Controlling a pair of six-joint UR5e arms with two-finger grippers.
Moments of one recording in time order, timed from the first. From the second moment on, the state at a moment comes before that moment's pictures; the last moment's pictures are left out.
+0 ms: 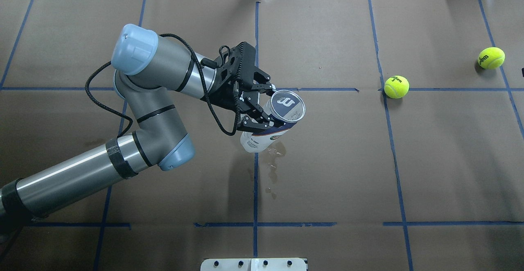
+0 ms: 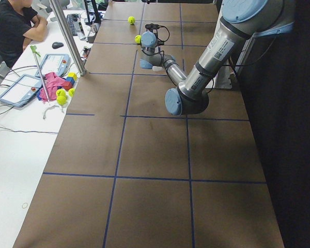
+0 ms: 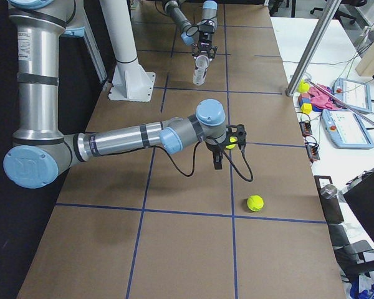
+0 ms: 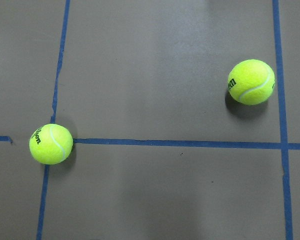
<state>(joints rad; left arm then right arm) -0.64 -2.33 -1.40 -2.80 -2.25 -0.13 1.42 -1.64 1.86 -1.28 2.43 0.46</state>
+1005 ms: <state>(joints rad) -0.61 -2.31 -1.22 -3.22 -2.15 -0.26 1.41 -1.63 1.90 -1.27 2.44 0.46</state>
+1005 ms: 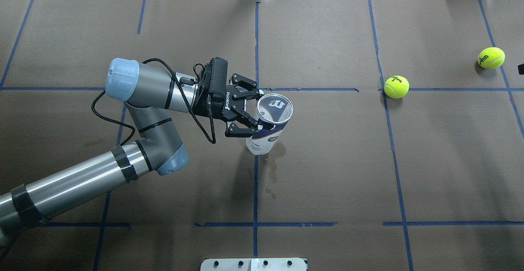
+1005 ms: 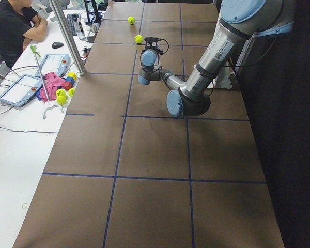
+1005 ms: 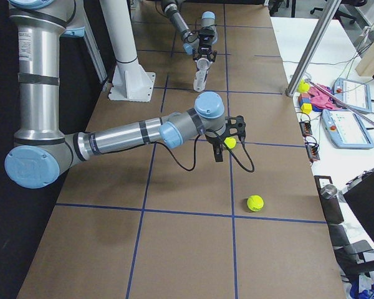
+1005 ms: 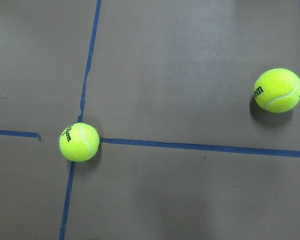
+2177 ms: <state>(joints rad) -0.60 -2.30 -1.18 -3.25 -2.12 -0.30 1.40 -1.63 1.91 -1.27 2.44 0.47</state>
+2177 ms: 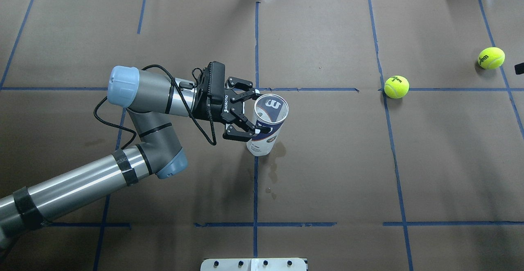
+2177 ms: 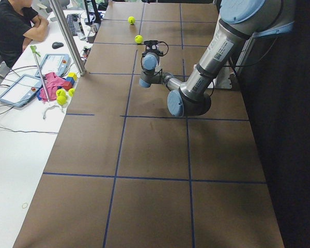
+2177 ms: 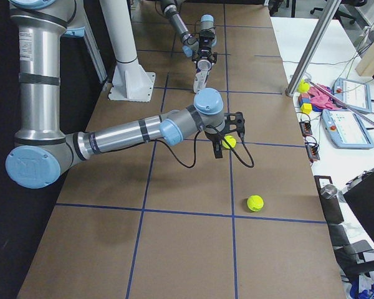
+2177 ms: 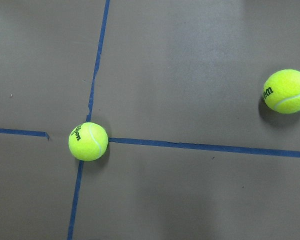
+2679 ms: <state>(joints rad) -0.60 -2.27 -1.18 -3.27 -2.12 -0.31 1.39 -1.63 1.92 -1.27 2.44 0.49</state>
